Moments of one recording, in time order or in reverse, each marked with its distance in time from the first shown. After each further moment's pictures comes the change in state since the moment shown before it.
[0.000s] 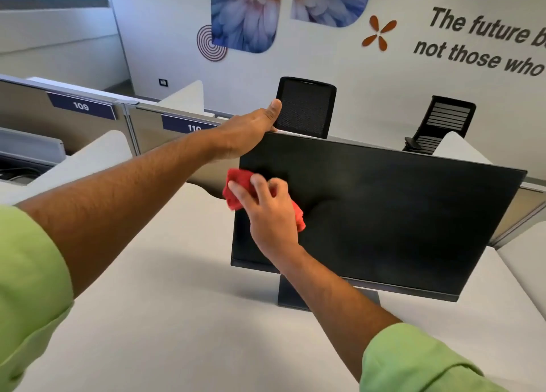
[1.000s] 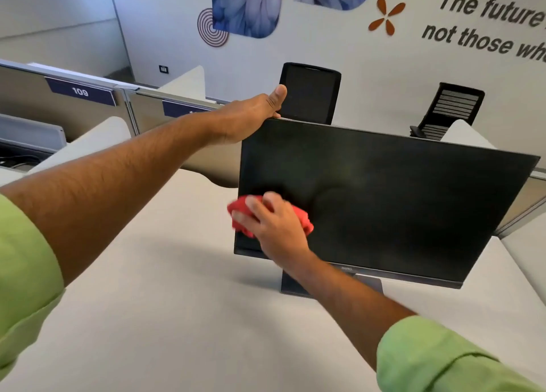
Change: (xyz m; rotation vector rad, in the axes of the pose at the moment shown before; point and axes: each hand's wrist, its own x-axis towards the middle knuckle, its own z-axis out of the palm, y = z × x) left_hand -0.004 -0.006 -0.004 0.046 -0.059 0.042; right_hand -0.049 0.014 0.017 -0.025 -0.072 -0.273
